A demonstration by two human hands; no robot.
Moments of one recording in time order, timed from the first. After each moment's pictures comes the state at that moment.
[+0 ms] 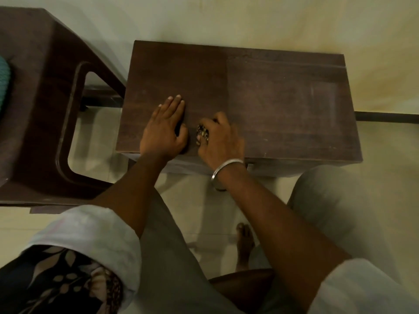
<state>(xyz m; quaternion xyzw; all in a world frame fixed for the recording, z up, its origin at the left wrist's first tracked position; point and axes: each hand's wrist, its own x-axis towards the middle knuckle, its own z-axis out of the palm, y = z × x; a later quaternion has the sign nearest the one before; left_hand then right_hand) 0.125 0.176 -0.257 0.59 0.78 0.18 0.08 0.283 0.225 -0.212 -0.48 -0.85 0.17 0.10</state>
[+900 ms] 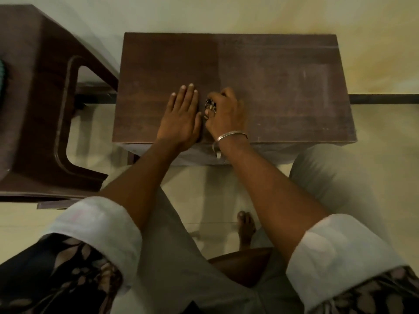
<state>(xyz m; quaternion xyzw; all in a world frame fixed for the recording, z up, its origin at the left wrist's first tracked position) 0.164 0.192 -0.250 0.65 0.75 0.07 0.08 0.291 0.252 -0.205 -0.53 -0.82 0.20 0.13</state>
